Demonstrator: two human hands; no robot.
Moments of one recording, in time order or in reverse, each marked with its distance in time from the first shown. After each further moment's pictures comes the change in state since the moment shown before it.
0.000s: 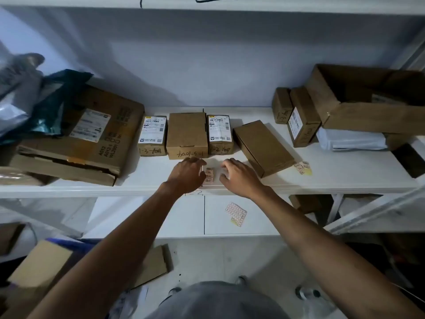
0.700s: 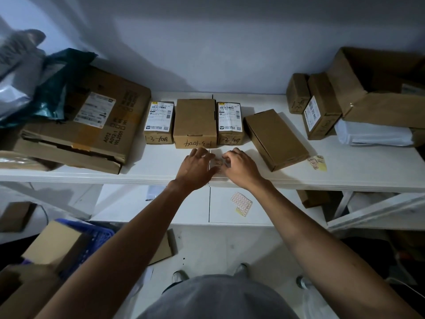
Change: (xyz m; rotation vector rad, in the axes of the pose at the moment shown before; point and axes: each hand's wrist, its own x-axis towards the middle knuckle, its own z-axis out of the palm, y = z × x) left_hand -0.002 -0.007 0.026 -0.068 0.076 -0.035; right_hand 0.020 -0.011 0.017 0.104 0.003 0.083
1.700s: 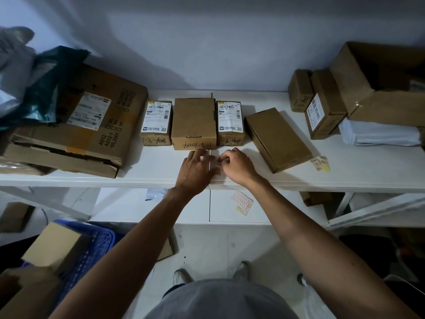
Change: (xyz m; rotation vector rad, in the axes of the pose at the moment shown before) left_hand 0.000 -0.003 0.012 0.003 0.113 0.001; right_hand 0.018 -0.008 -0.001 0.132 -0.070 0.150
